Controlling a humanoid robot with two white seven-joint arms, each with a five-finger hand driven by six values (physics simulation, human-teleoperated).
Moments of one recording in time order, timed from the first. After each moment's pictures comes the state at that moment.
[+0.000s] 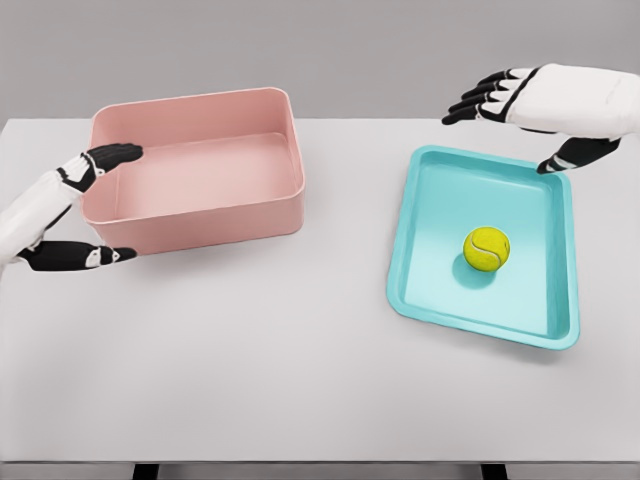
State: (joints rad) left arm 0.02 0.67 0.06 -1.75 -0.03 -0.61 -0.34; right arm -0.93 -1.09 0.74 -1.75 0.08 -0.41 0.61
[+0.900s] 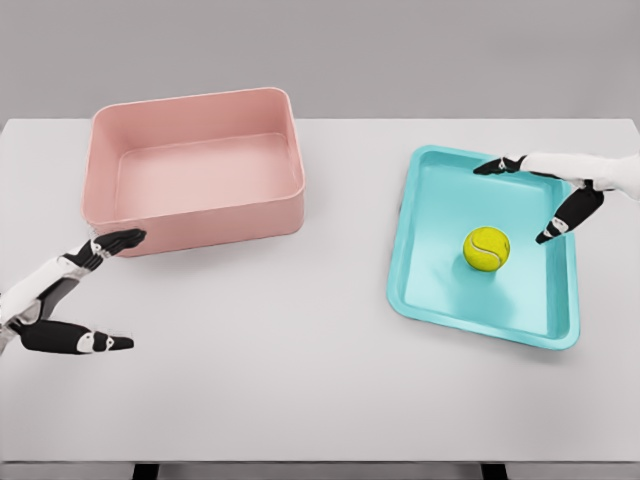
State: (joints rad) left arm 0.29 0.93 -0.15 -1.76 0.50 -0.61 -0.35; right arm -0.88 -1.04 0.98 -1.45 -0.21 -0.16 0.61
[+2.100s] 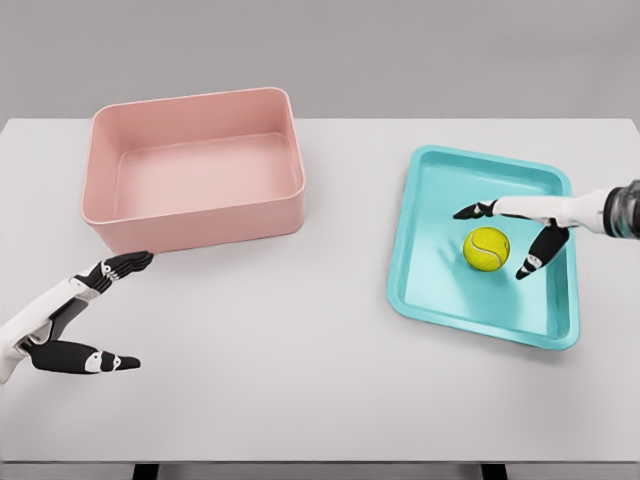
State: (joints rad) left arm 0.31 0.91 -0.17 -1.75 0.50 -0.61 -0.35; right arm -0.88 -0.96 1.11 -1.35 -0.19 -0.17 0.61
